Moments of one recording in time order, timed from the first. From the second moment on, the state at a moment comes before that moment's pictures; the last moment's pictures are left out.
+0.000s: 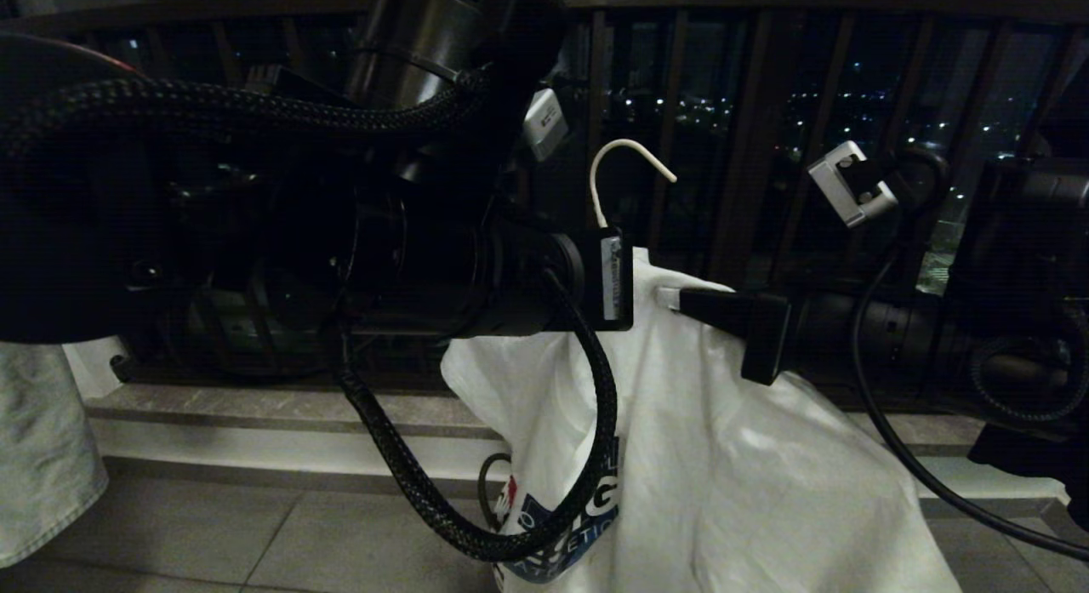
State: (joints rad) left arm -0.92 1.69 -1.62 0.36 0.17 -0.47; right arm 0.56 1.50 -0.88 -0.55 0.29 0.19
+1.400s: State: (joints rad) left arm -0.89 1.57 -1.56 0.48 0.19 -0.45; right arm 0.54 1.57 -0.81 -0.81 0.48 0.41
